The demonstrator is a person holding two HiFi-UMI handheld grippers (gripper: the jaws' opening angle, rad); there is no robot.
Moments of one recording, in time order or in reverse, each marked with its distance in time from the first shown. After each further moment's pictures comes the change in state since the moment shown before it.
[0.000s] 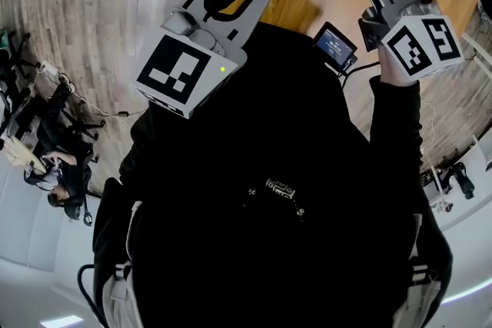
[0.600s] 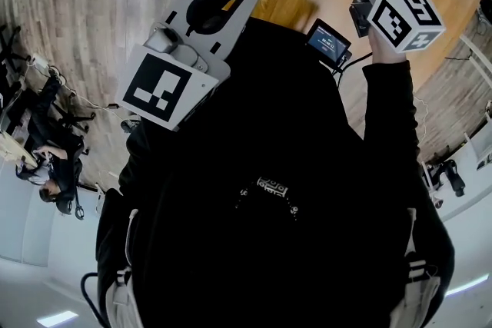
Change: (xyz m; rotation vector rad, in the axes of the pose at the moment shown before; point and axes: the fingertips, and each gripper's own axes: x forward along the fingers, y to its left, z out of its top) left arm -0.012 -0.007 -0.019 -0.069 -0.021 0.043; right arm 0.024 -0.035 -0.062 0.017 0.141 -0.023
